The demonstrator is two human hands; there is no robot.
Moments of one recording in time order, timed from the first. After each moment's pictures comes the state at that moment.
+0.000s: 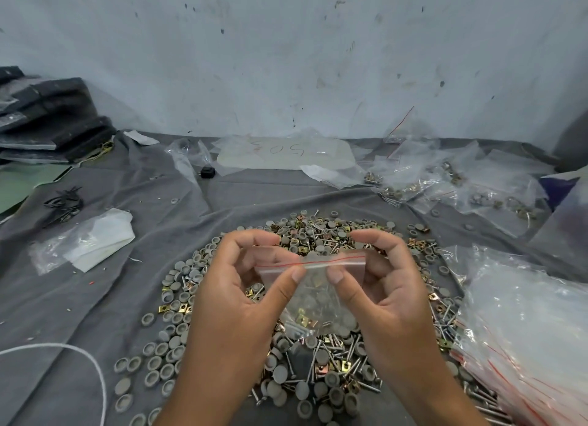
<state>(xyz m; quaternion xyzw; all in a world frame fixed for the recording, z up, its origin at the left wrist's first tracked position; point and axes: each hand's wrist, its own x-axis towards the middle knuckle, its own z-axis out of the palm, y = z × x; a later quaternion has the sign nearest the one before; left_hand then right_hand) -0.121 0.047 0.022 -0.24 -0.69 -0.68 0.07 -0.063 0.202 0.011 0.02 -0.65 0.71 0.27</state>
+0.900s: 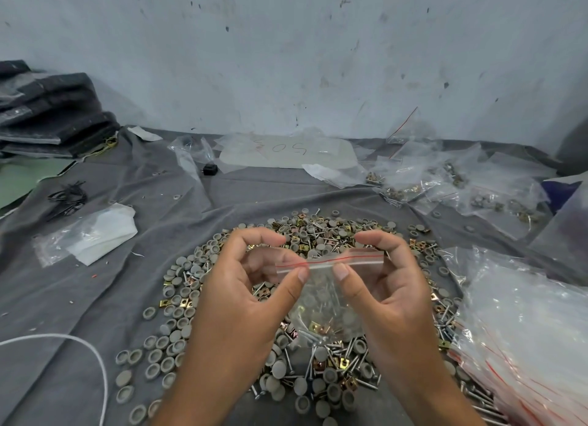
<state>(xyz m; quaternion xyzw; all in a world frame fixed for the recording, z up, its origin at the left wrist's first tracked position) -0.119 0.047 0.024 -0.24 -0.69 -0.68 0.04 -0.058 0.202 0.015 0.01 -0.63 0.72 0.28</state>
